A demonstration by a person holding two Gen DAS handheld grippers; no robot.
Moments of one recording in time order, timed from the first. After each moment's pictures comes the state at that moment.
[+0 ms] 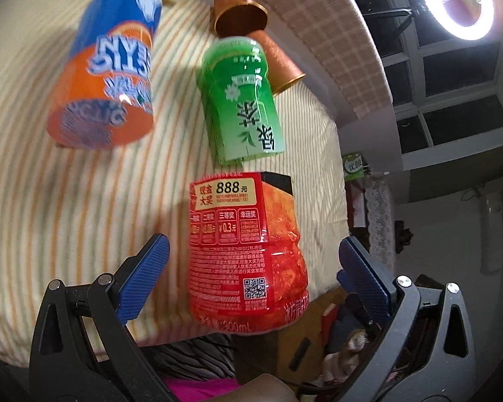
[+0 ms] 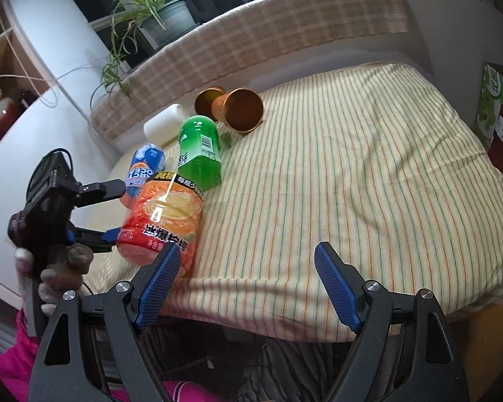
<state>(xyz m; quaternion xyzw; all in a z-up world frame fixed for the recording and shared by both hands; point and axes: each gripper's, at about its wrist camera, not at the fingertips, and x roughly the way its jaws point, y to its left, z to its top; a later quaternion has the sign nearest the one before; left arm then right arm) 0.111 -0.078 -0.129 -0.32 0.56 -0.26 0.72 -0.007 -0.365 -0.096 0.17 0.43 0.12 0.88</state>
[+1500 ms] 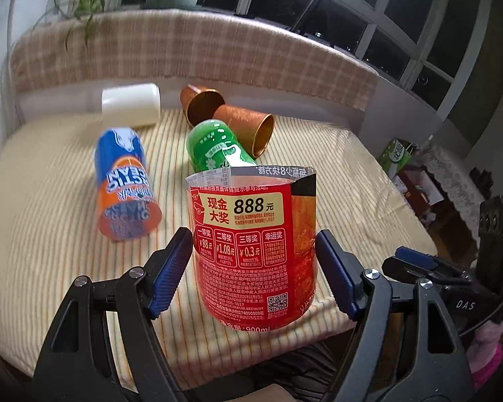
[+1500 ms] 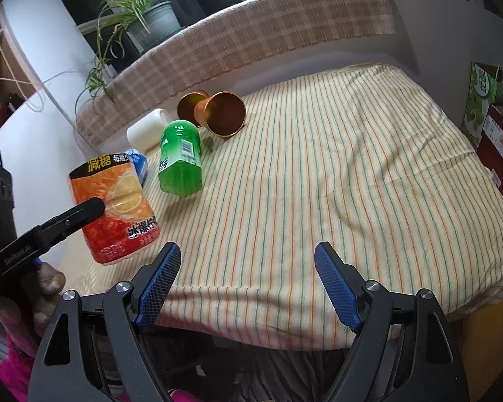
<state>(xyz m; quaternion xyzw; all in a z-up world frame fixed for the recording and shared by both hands) 0.050 -0.119 -0.072 -0.06 0.40 -0.20 0.89 -0.003 -0.369 -0.102 0.17 0.42 0.09 0.89</state>
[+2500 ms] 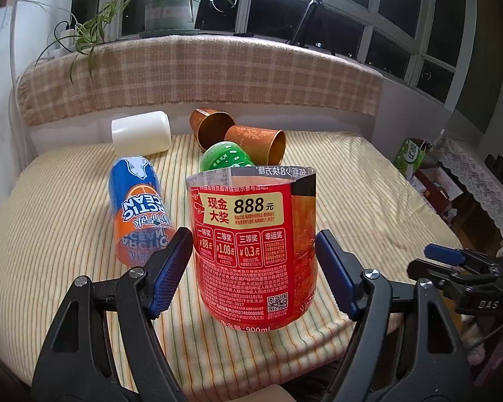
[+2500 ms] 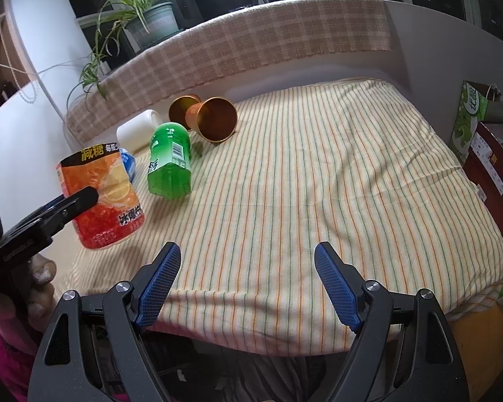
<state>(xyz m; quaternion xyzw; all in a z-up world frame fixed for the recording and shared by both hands) 0.052 -0.123 -0.074 -0.01 0.35 -0.18 0.92 -0.005 -0.363 -0.100 0.13 0.41 0.06 0.90</state>
